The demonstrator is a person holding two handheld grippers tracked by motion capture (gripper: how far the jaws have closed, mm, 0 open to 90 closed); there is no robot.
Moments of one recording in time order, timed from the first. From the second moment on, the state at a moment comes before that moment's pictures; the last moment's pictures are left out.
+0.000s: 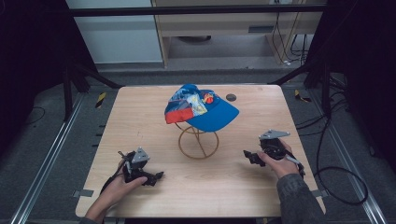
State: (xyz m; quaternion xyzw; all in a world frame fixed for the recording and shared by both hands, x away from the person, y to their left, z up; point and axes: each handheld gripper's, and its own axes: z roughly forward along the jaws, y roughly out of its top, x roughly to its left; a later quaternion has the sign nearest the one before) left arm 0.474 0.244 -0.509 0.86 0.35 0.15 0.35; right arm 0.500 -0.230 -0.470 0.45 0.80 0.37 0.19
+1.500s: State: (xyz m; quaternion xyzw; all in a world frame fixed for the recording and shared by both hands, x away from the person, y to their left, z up) left arm 0.474 0.244 -0.509 0.86 0.35 0.15 0.35; right arm 0.493 -0.204 -0.512 0.47 0.79 0.34 0.21
